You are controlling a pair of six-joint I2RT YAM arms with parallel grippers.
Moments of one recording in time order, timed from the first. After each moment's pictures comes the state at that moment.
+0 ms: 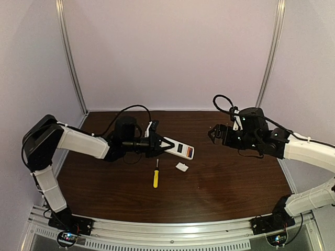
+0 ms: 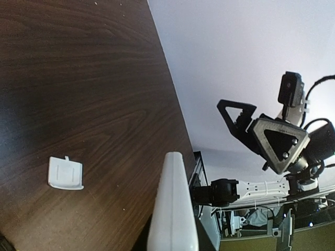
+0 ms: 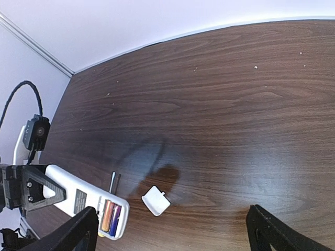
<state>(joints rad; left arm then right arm) -0.74 1.77 0.92 0.55 0.66 -1.04 0.69 1.19 0.87 -0.25 0.13 0.66</state>
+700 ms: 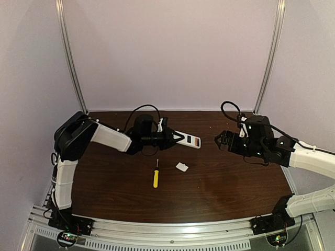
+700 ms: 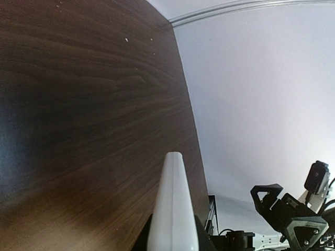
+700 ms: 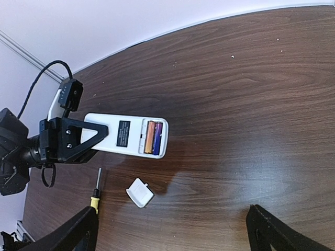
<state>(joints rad) -0.73 2.17 1.28 0.63 0.55 -1.11 0.68 1.06 0.74 -0.26 0.18 0.70</state>
